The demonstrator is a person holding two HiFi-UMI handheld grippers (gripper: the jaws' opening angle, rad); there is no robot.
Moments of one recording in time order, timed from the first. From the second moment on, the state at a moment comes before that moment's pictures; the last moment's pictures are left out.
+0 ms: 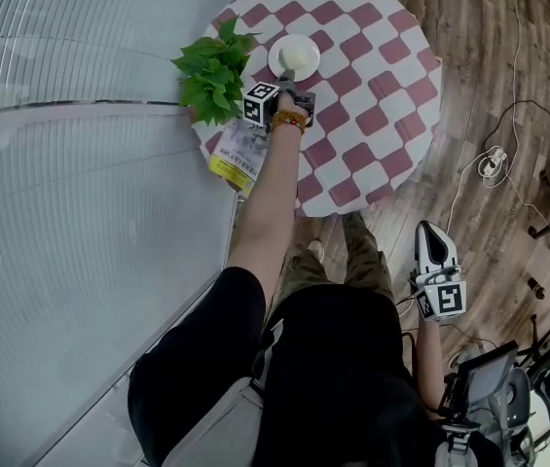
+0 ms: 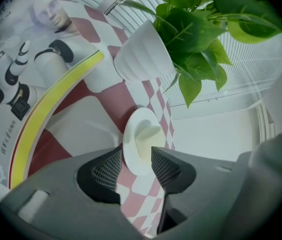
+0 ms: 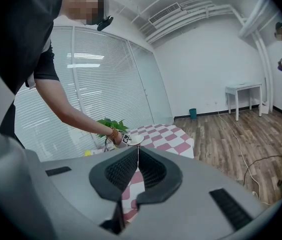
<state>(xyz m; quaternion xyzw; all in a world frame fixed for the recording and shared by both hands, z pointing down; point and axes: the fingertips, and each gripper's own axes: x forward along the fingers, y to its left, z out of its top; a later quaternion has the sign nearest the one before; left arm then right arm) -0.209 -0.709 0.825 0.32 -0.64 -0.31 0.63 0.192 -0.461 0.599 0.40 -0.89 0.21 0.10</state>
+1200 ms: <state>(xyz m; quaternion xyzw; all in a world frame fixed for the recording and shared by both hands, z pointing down) -0.100 -0.537 0.819 0.37 -0.63 -0.18 0.66 0.137 -0.486 0.544 0.34 -0.92 0.15 0.06</state>
